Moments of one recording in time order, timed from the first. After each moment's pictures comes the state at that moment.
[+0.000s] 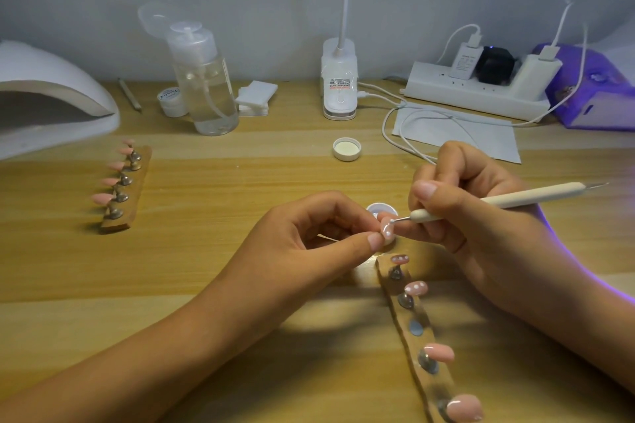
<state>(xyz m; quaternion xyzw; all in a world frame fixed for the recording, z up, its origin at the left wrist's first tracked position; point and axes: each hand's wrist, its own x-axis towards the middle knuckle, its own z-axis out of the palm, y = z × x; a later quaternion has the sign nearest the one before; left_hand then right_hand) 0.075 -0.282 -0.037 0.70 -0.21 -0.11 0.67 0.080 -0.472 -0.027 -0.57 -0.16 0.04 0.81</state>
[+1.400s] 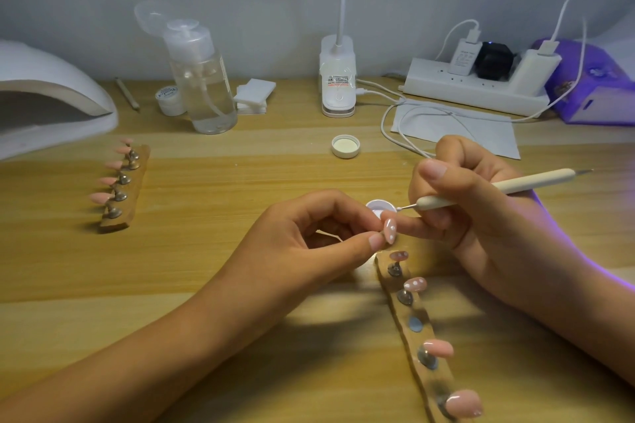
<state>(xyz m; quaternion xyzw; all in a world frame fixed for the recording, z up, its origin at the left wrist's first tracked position) 0.074 -0.282 -0.038 0.70 -0.21 -0.11 0.67 0.080 -0.470 -0.020 -0.57 -0.12 0.06 0.81</state>
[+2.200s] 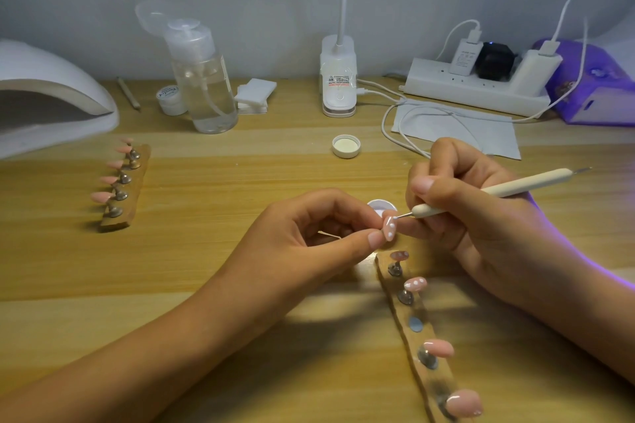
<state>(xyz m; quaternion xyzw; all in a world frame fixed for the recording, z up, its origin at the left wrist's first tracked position) 0.076 -0.281 -0.040 0.69 -0.21 -0.12 0.68 0.083 -0.472 -0.027 -0.58 -0.13 0.06 0.80</state>
